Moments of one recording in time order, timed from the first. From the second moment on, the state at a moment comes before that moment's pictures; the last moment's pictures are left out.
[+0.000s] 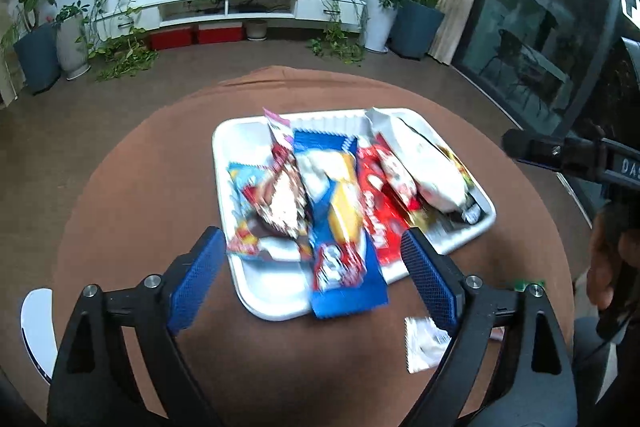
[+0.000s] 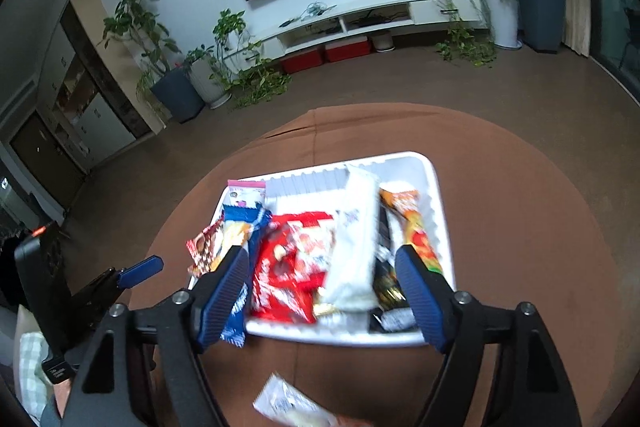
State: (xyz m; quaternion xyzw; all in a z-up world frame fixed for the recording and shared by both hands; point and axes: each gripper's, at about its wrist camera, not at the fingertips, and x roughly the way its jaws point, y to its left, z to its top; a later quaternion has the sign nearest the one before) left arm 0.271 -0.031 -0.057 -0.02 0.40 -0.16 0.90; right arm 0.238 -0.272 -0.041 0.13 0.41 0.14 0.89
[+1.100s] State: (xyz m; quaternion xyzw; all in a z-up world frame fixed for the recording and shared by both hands) left arm 0.202 -0.200 -0.114 0.36 0.44 -0.39 0.73; right arm 0.100 -0.365 -0.108 0.23 0.47 0.15 0.84
